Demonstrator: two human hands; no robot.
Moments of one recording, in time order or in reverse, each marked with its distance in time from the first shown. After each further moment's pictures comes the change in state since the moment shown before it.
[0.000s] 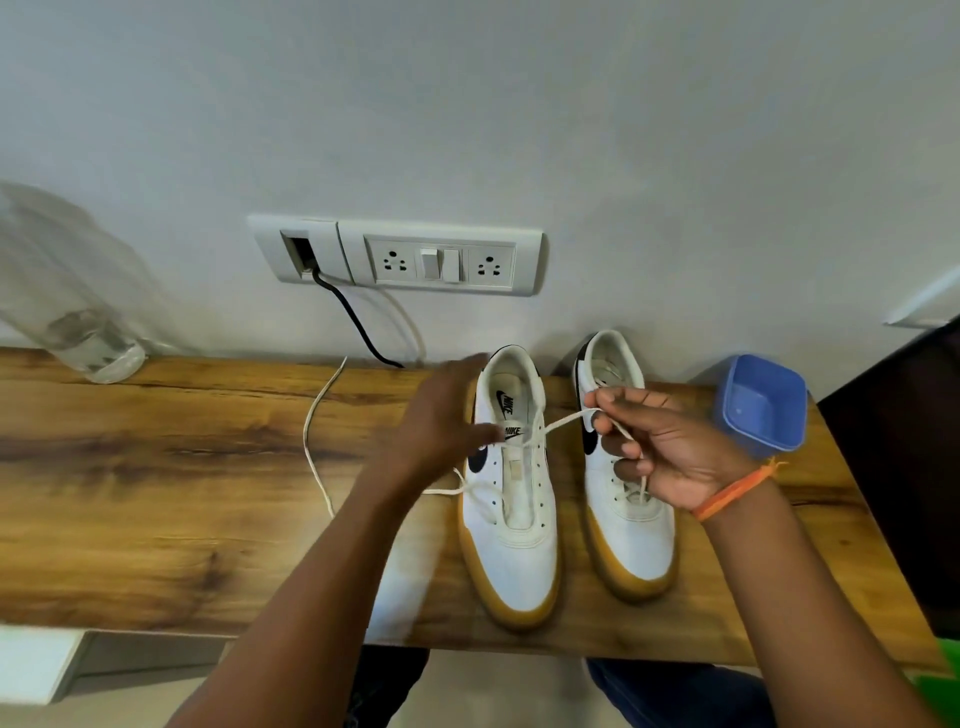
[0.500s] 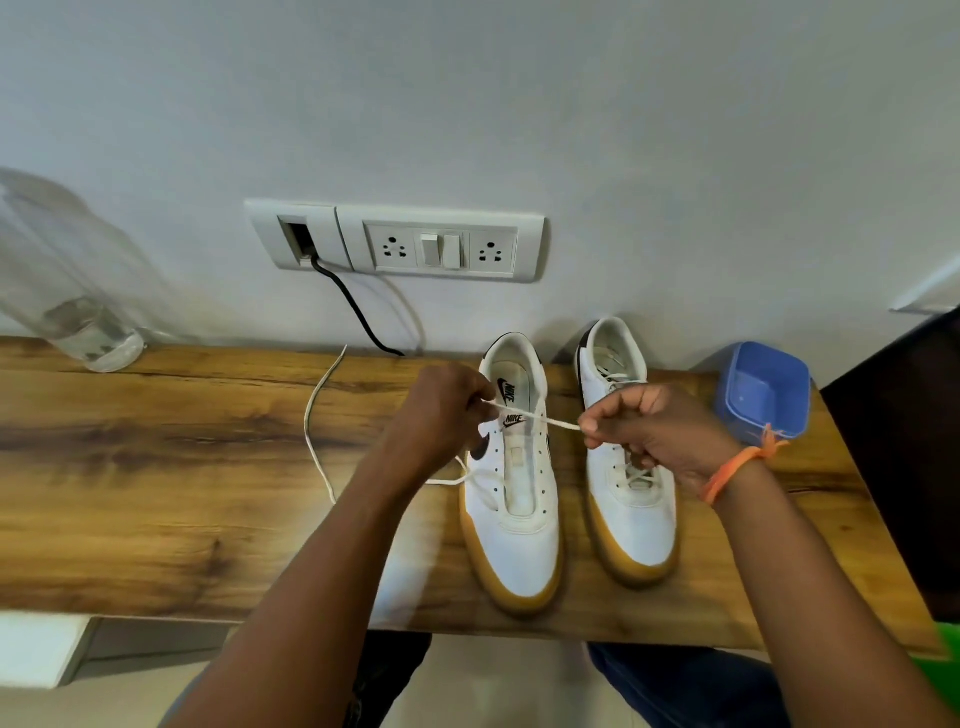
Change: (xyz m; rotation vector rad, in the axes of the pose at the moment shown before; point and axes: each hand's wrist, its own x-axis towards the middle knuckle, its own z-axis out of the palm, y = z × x) left_hand 0.006 -0.002 0.003 0.025 -0.023 -0.008; right_hand 0.001 0.002 -0.008 -0.638 0.113 -0.098
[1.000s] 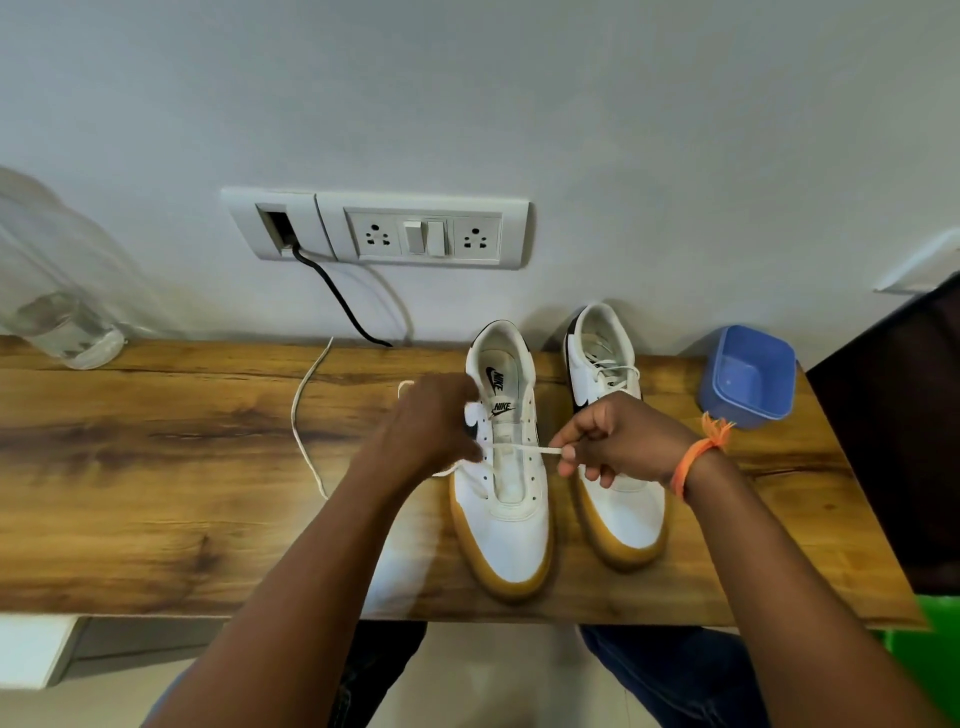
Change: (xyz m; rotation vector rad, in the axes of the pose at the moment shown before) left_hand -0.008 -0.007 0.007 0.317 -0.112 0.000; right_hand 0.002 0.014 0.013 -0.293 -0.229 0.013
